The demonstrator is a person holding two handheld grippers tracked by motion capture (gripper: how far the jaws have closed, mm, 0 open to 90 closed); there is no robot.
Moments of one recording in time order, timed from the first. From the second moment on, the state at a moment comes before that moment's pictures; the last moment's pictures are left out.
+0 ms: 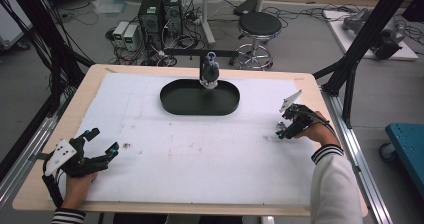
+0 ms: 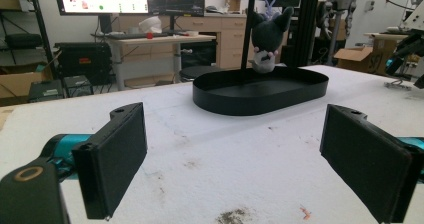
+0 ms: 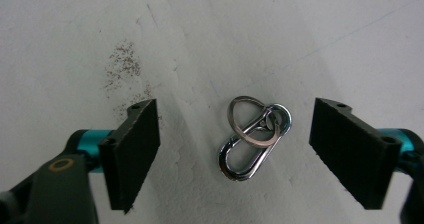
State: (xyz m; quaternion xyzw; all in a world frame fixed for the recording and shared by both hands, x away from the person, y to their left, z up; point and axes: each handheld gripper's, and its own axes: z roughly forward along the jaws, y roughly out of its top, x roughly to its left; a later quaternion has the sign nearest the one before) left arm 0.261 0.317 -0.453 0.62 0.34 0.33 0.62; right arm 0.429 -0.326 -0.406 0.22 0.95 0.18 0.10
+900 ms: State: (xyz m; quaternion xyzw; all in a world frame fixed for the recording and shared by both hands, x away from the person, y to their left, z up) left arm 0.261 0.318 -0.454 0.62 0.35 0.33 0.63; right arm 0.432 -0.323 -0.409 0.20 0.96 0.14 0.13
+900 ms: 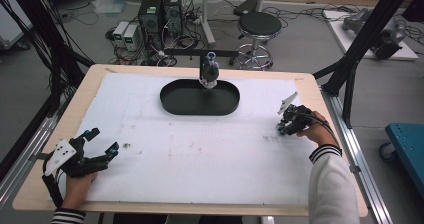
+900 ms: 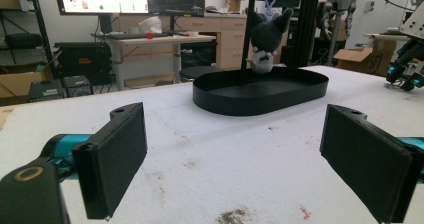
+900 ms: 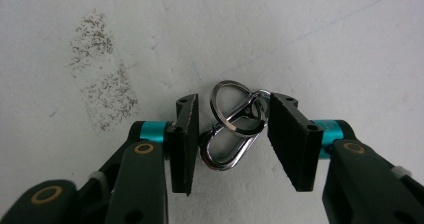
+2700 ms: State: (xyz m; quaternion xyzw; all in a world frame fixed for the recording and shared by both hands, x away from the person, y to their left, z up) left arm 0.261 0.318 -0.454 0.62 0.35 0.33 0.63; right arm 0.437 -0.321 -0.402 0.22 0.95 0.16 0.14
